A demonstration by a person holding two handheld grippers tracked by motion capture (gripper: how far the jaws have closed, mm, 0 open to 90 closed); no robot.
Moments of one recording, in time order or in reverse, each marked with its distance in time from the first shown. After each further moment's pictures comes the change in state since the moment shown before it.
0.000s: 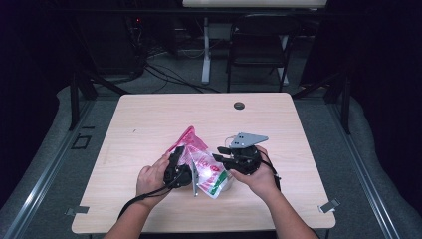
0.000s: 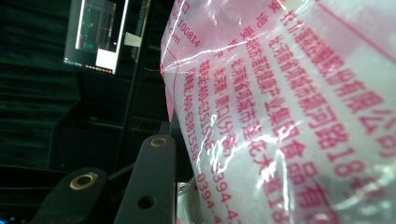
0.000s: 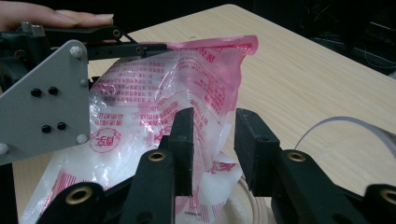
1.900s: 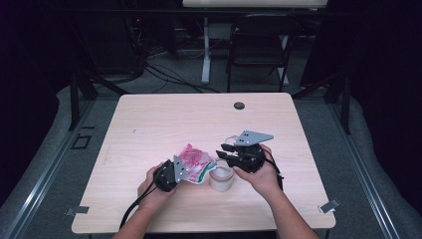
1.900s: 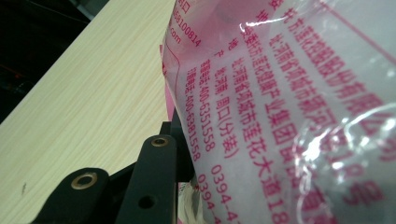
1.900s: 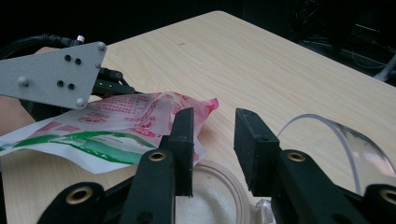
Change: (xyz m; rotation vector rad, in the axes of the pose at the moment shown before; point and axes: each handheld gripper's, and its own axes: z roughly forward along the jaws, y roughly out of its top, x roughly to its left) left arm -0.006 -0.038 0.019 0.003 -0.446 -0.521; right arm -0.007 -0.001 -0.006 -0.024 -0.029 0.025
